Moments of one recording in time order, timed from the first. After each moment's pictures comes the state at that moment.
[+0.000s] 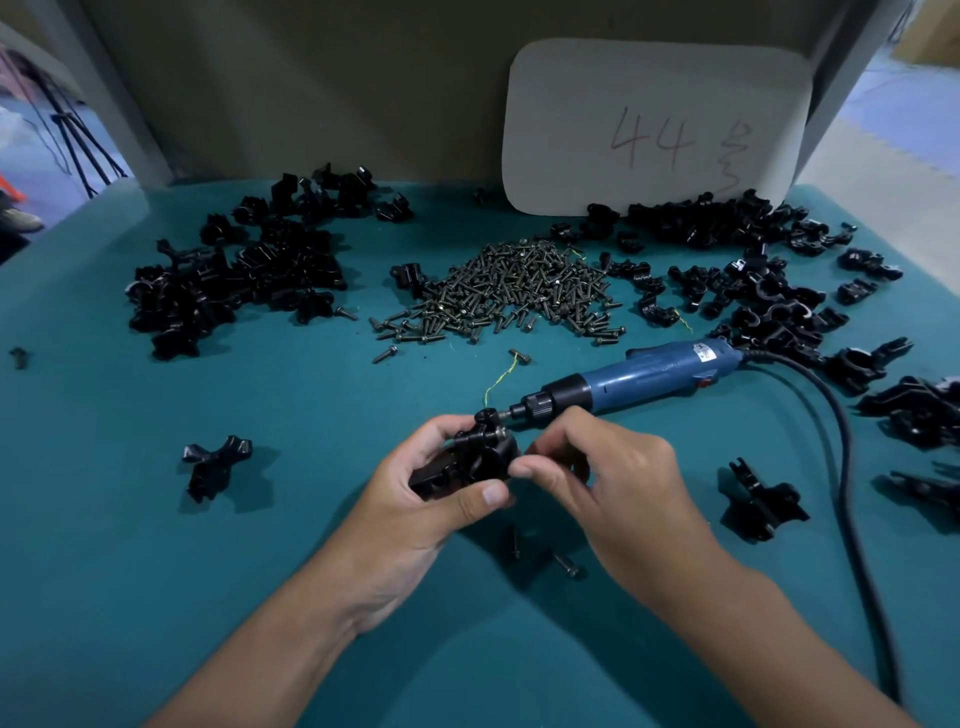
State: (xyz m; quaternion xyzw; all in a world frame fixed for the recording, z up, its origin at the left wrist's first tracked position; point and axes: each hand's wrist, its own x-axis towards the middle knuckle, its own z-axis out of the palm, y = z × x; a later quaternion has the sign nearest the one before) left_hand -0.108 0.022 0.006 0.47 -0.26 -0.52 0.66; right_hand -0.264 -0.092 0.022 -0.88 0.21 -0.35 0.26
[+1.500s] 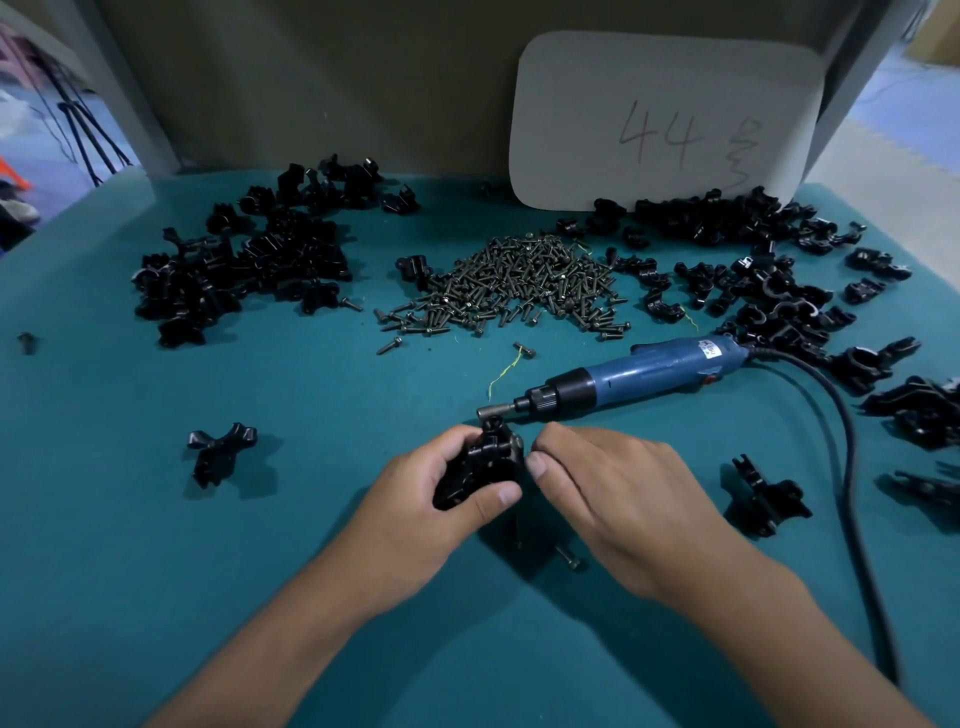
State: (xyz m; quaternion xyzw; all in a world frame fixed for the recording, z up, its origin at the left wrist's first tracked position) left_hand -0.102 0.025 -0.002 0.63 -0.49 -0.34 0.50; right_hand -0.270 -0.091 0.034 -0.96 0.24 -0.14 0.09
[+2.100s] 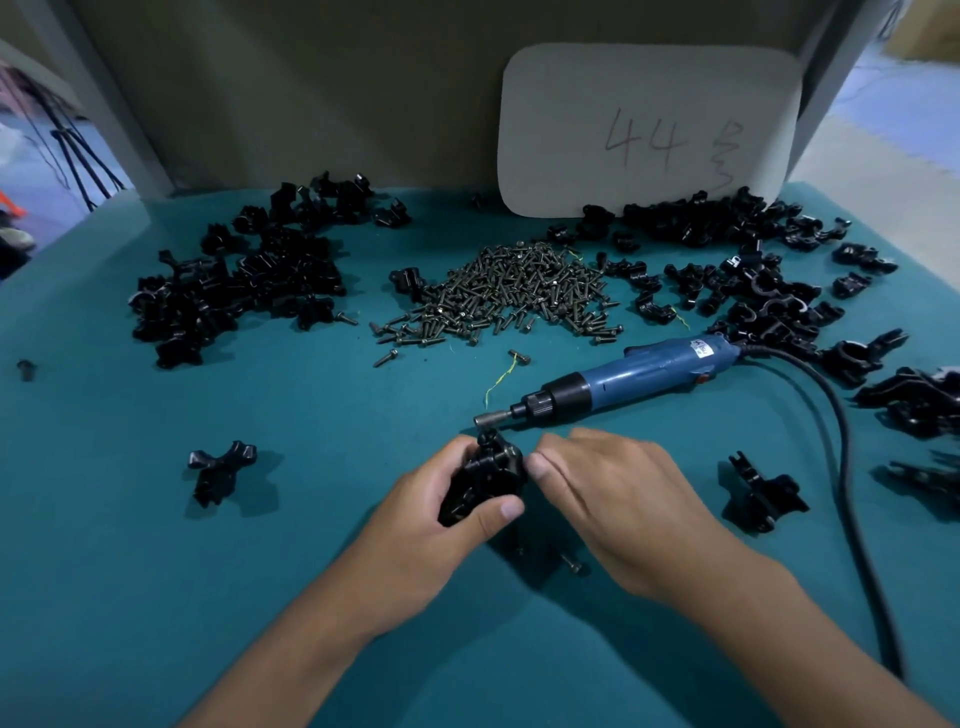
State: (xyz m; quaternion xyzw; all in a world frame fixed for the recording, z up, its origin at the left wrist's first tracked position) left_hand -0.103 0.029 -0.003 0.62 -0.50 -0.36 0.48; right_hand -0.269 -0.094 0.028 -0.96 0.22 -0.16 0.07
